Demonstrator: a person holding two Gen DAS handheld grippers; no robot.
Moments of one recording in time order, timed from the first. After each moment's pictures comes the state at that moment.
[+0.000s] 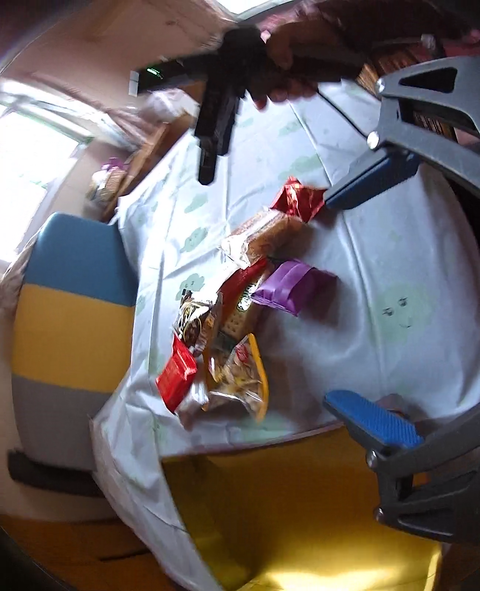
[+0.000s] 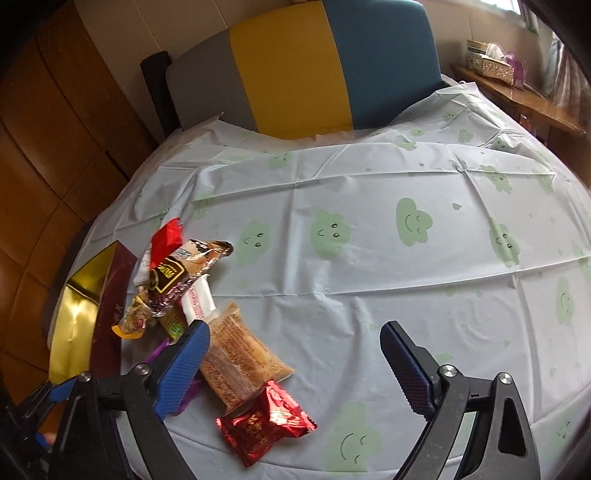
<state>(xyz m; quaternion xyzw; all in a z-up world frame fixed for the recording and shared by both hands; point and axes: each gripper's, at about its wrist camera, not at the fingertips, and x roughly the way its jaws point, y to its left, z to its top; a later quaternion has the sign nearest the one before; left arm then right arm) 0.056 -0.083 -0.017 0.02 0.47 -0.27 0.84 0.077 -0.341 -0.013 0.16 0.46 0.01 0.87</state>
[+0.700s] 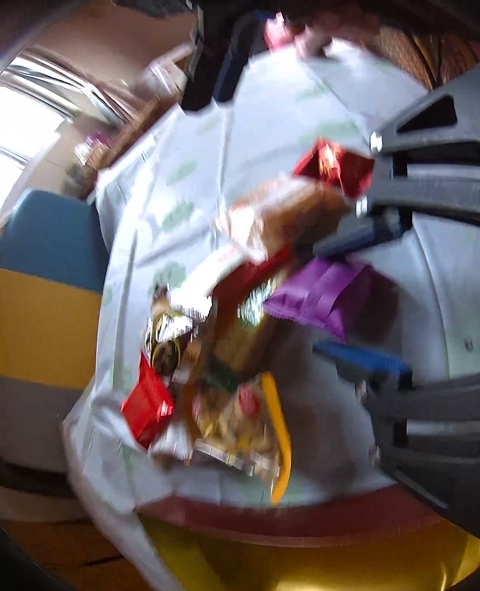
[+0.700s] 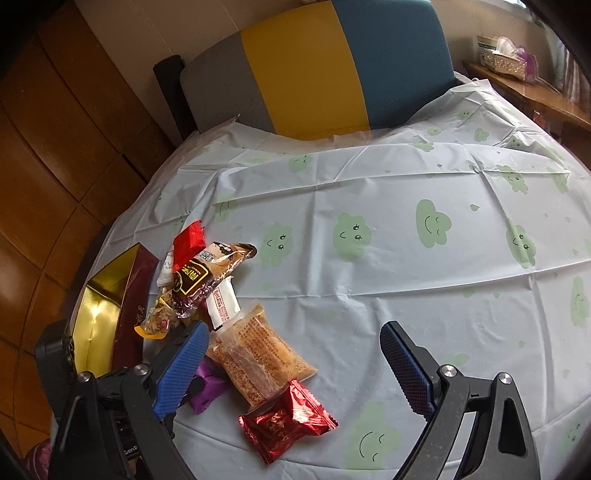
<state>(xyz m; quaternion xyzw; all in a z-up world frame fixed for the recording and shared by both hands) 0.099 -0.130 -0.068 -0.01 0.51 -0.24 0.82 0.079 -0.336 -0.012 0.17 0.47 0.04 0.87</state>
